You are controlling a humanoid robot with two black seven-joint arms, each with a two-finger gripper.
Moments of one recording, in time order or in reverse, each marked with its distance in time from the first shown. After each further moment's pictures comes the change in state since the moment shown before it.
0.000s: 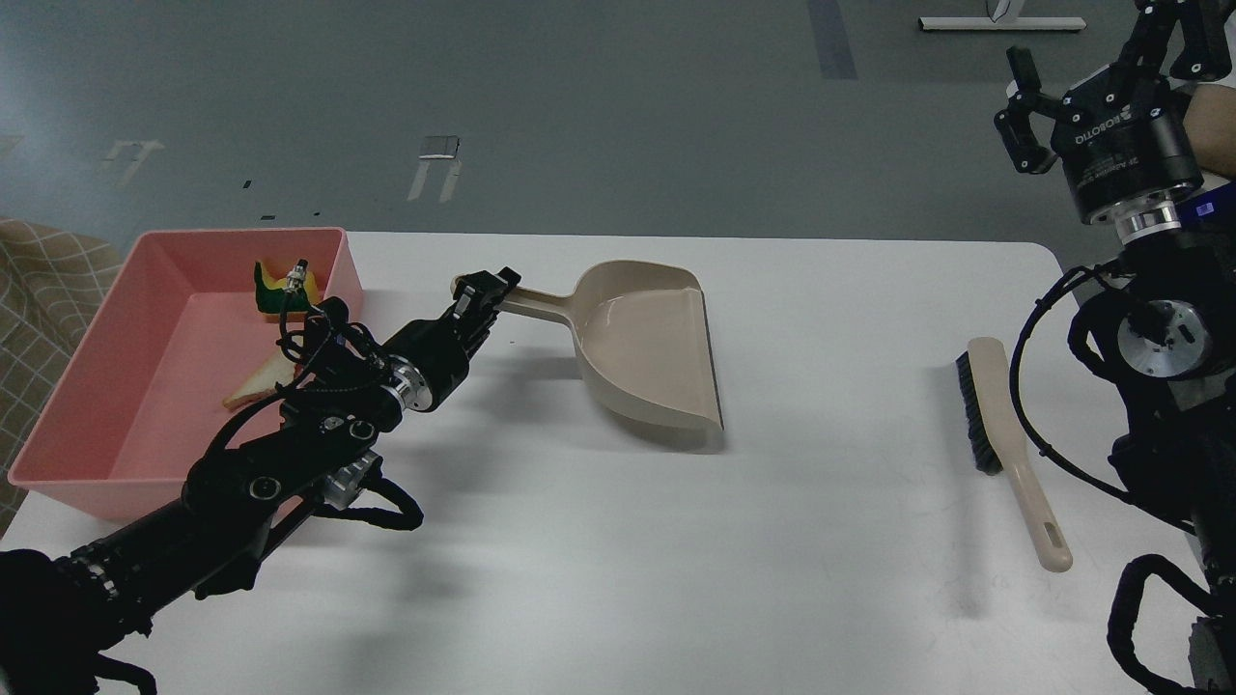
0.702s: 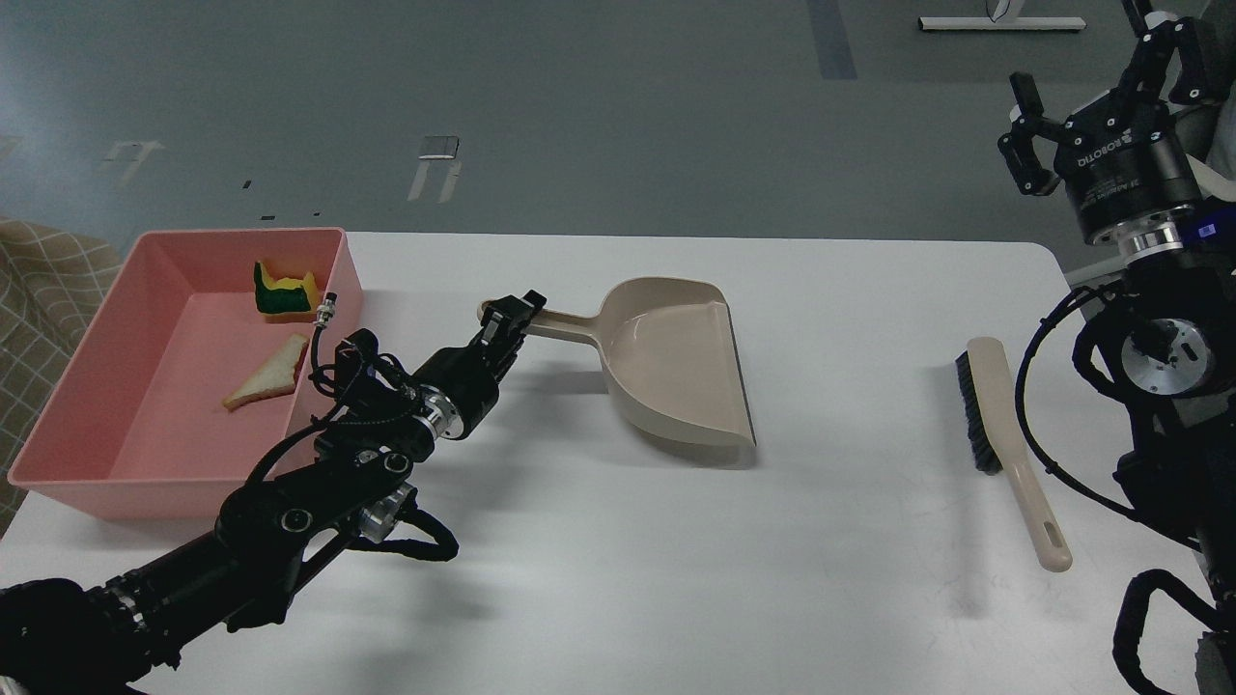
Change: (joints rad) left arm 0.059 -0.045 0.001 -0.046 0.010 0.072 0.000; right arm -0.021 -0.007 0.000 -0.002 0.002 0.000 0.000
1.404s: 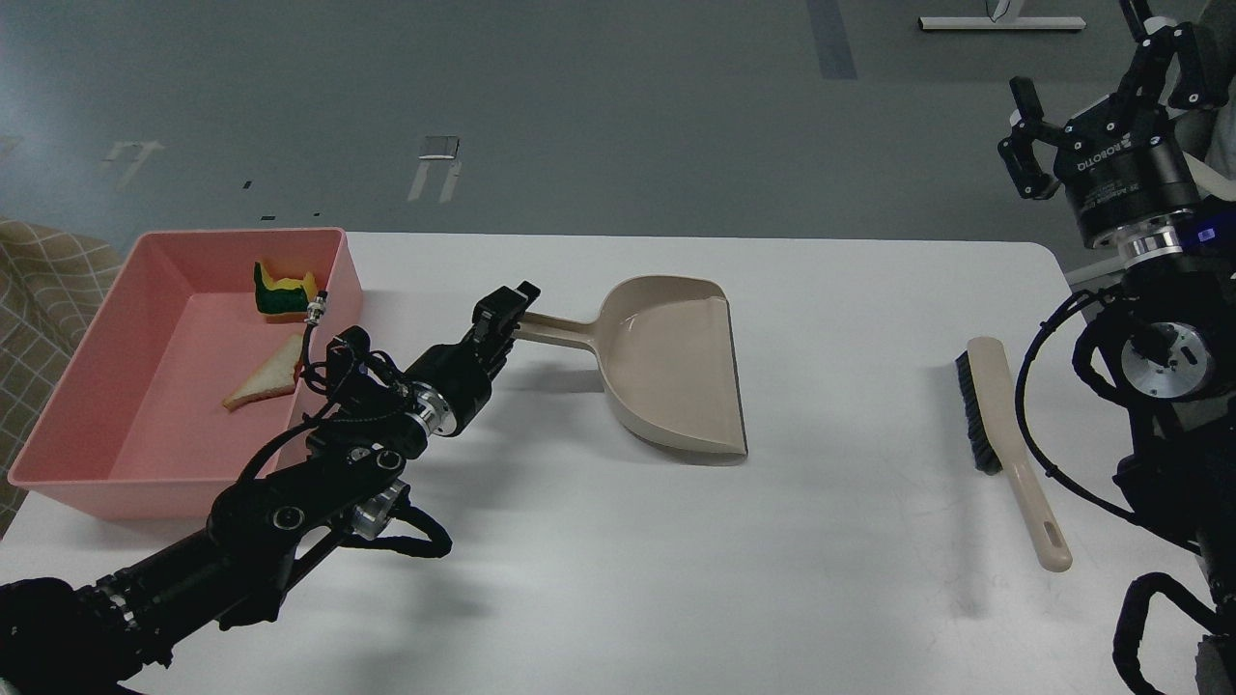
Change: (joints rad) left arm -0.004 0.025 -0.003 -0.012 -0.003 -0.002 0.001; right arm -0.006 0.000 0.001 0.002 0.000 0.000 0.000
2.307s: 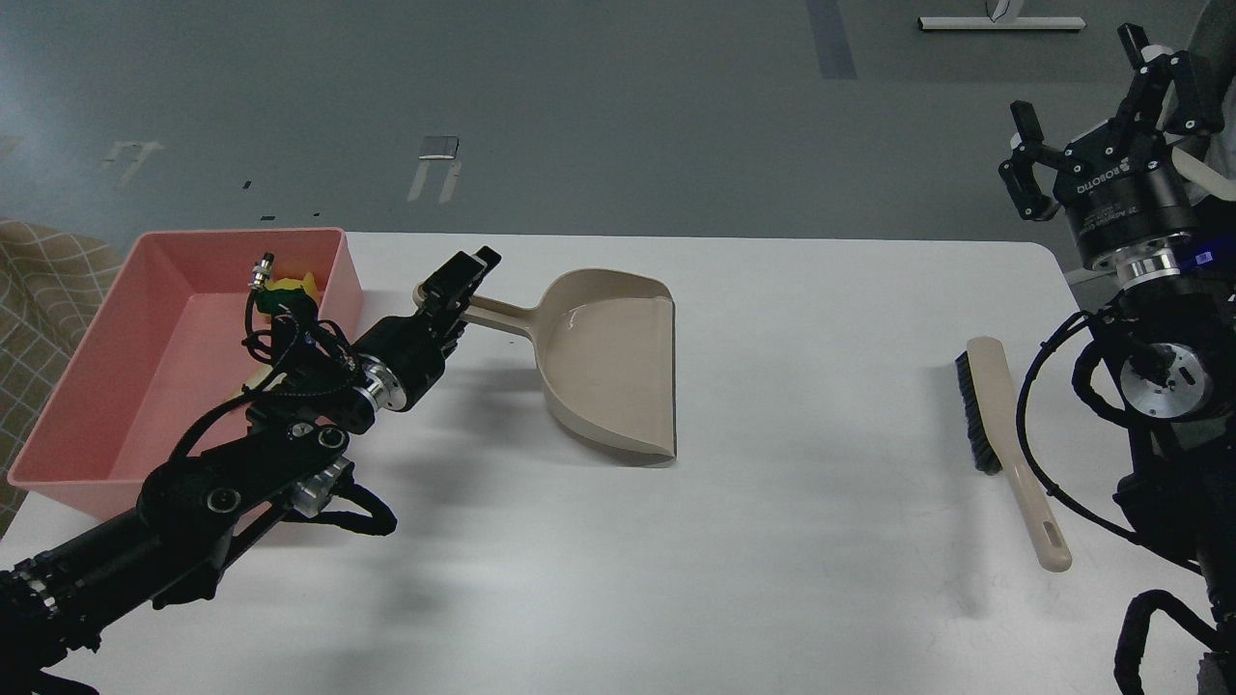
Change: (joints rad) left arm -0.014 0.127 0.002 -0.082 0.003 -0.034 0.000; right arm -0.037 0.000 0.003 0.001 0.001 0.004 0.011
